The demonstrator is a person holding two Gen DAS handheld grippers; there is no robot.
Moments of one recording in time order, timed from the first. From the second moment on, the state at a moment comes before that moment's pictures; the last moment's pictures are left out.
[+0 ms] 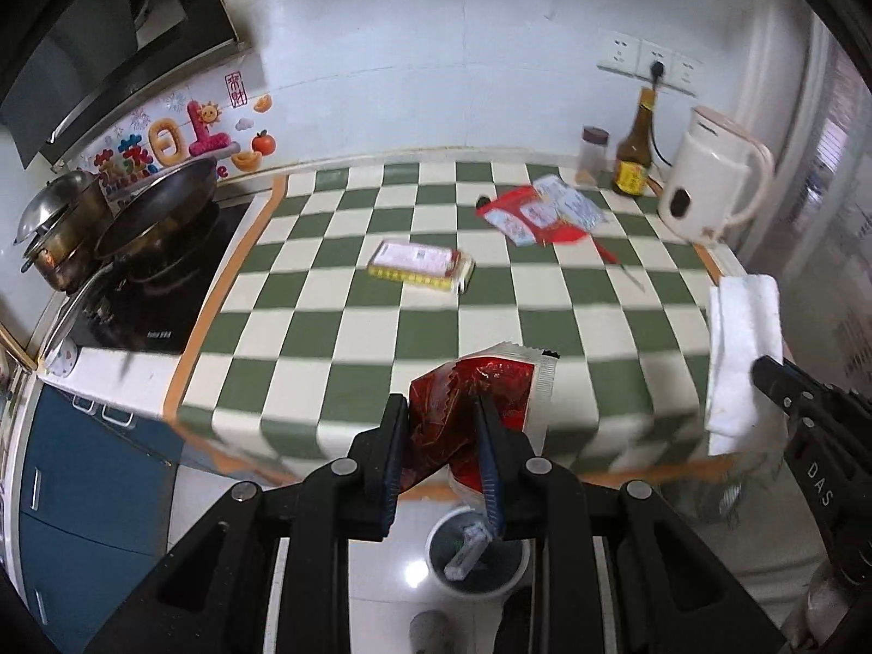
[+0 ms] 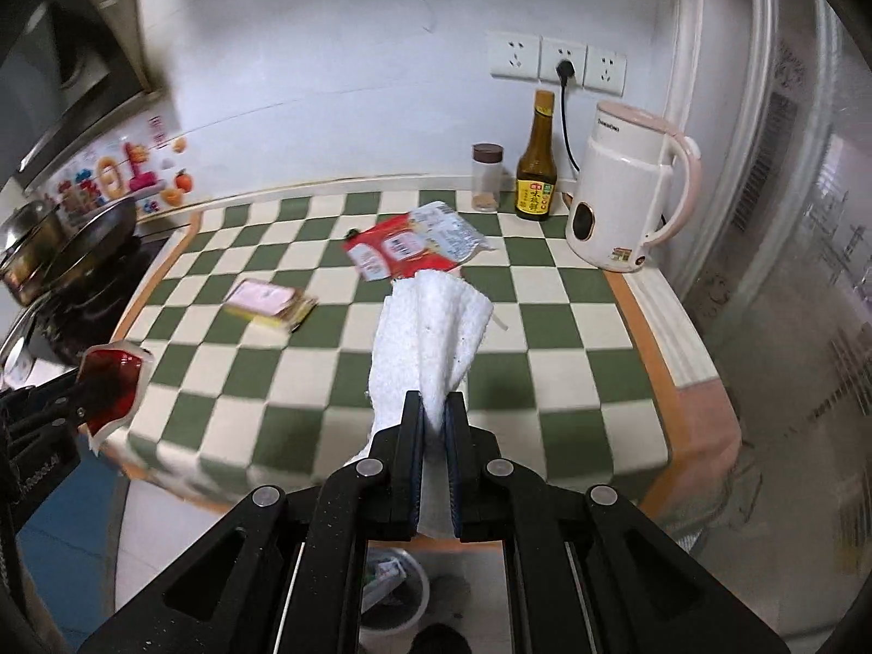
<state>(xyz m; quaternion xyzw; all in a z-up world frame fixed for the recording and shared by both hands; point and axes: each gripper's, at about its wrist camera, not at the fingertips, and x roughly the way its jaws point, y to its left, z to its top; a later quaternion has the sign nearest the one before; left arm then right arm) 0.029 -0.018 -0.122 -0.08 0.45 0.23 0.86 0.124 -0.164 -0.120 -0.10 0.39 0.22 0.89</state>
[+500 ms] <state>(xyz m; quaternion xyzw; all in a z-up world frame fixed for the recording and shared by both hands) -0.022 -0.016 -0.254 -0.11 0.58 0.20 0.78 0.024 -0.177 -0.228 -0.07 0.52 0.21 0.83</state>
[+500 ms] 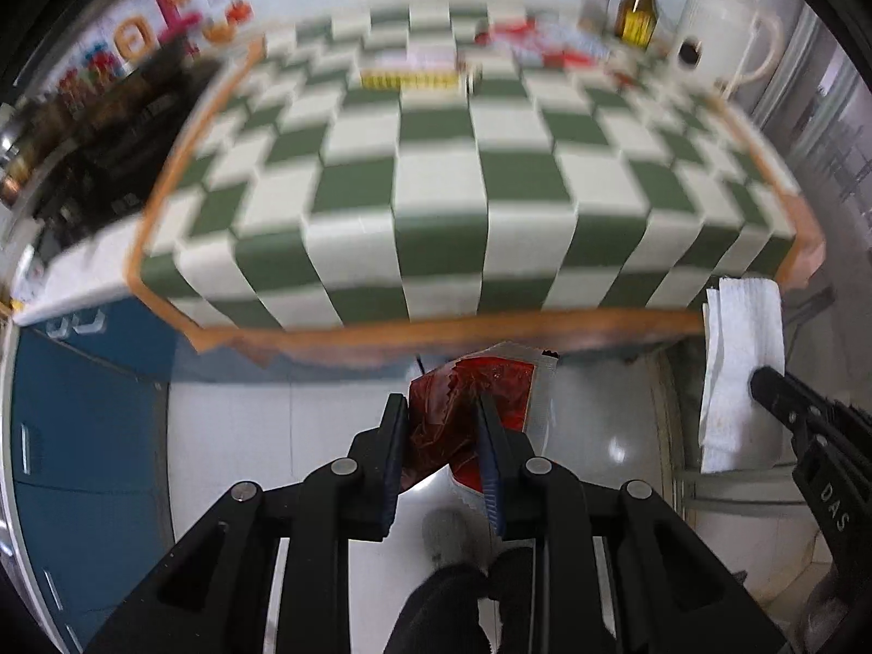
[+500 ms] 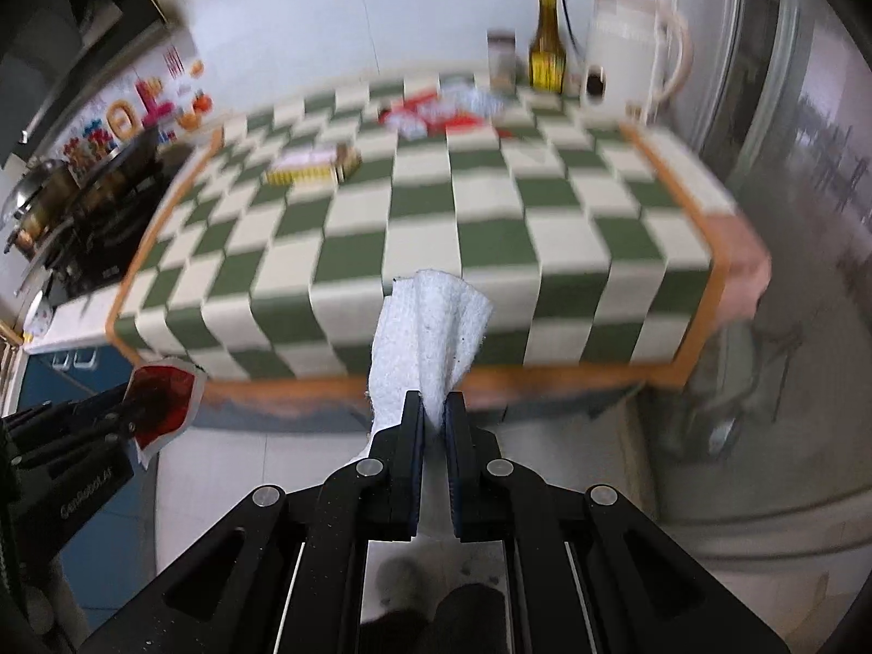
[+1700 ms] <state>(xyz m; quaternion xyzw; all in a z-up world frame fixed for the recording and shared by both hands) 0.014 0.020 -0.760 -0.16 0.75 0.18 0.62 0.065 -0.174 -0.832 -0.08 0.75 0.16 0.64</state>
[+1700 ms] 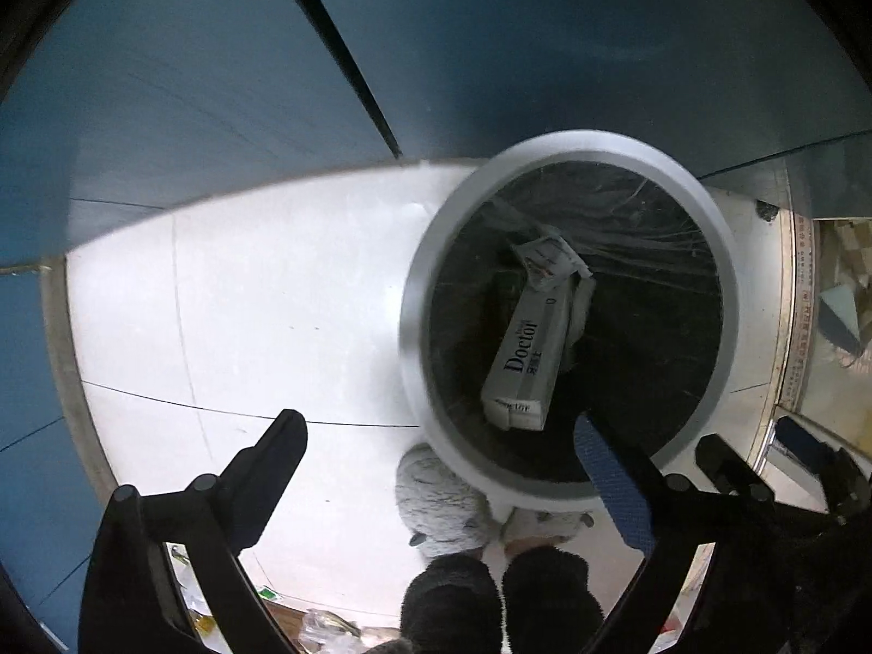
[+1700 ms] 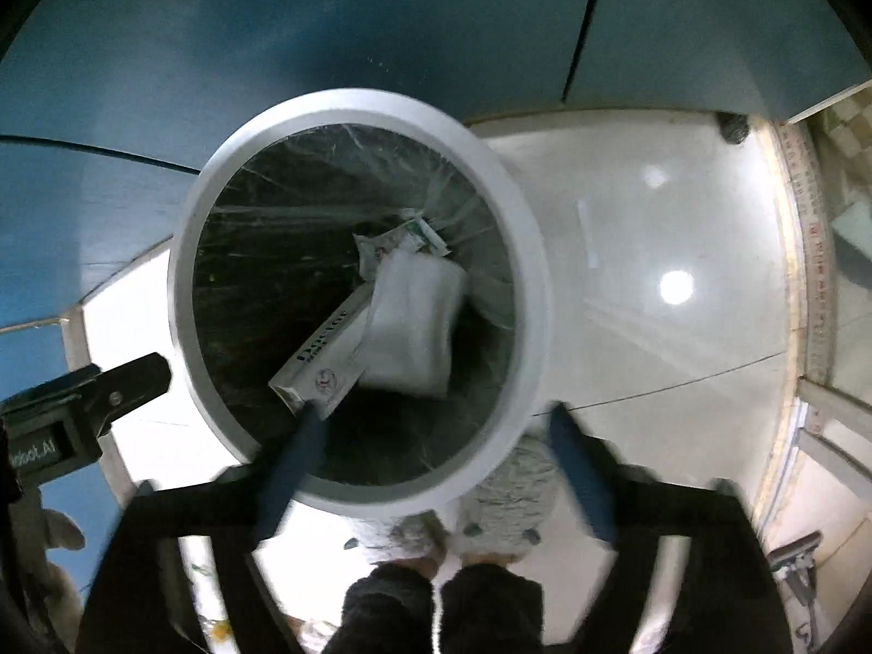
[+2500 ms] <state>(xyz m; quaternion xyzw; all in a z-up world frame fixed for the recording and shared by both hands) -0.039 -0.010 -0.497 -0.17 0.71 0.17 0.67 0.042 -0.195 -0.541 -0.11 0.68 0.15 0.71</state>
